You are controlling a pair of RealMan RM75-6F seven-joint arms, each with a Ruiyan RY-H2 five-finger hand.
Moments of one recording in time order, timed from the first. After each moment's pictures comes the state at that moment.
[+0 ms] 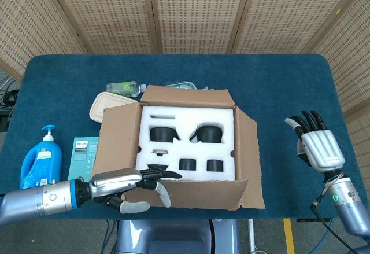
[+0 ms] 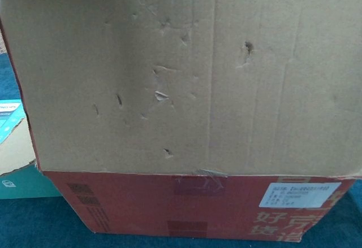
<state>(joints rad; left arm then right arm) -0.99 -0.61 -0.01 -2.05 2.20 0.95 -1.52 0.37 -0.98 0.14 -1.75 -1.39 1.22 -0.18</state>
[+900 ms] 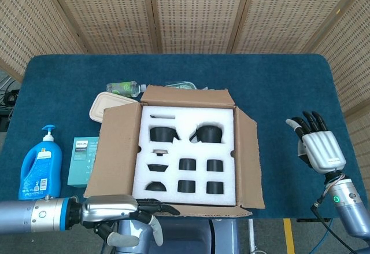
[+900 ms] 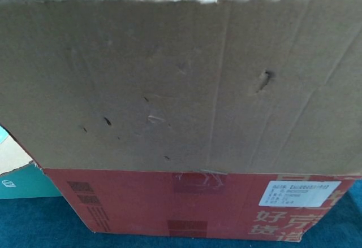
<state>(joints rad) -1.10 -0.57 0.17 -2.05 2.35 1.12 -1.62 0.36 -0.97 0.13 -1.76 -1.39 1.22 -0.18</state>
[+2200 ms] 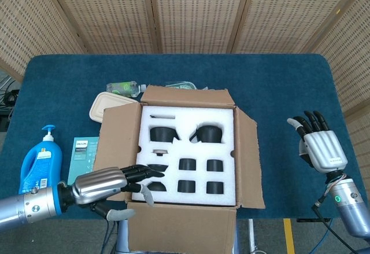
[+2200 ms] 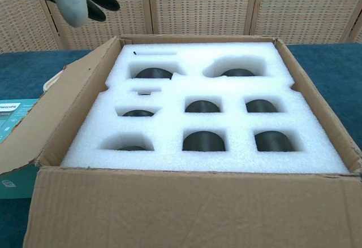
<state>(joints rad) -1.01 -0.53 0.18 -2.10 2.09 1.00 -1.08 0.36 -0.97 0.14 -1.75 -1.38 1.23 -0.16</state>
